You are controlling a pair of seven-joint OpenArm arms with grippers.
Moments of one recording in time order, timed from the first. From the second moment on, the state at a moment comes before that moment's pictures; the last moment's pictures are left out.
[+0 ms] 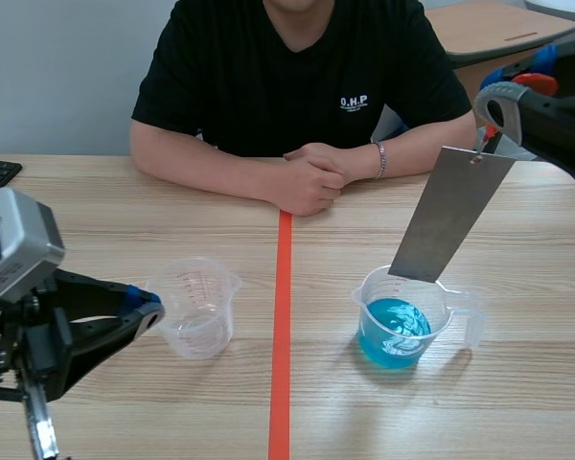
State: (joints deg) left arm 23.2 -56.1 23.3 109.7 -18.5 -16.5 -9.5; right arm -36.5 35.9 25.4 131.8 11.3 45.4 7.6
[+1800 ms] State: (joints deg) left arm -10.3 -25.2 53.3 86.5 -11.4 -8.6 -4.4; right arm -36.5 35.9 25.4 131.8 11.3 45.4 7.6
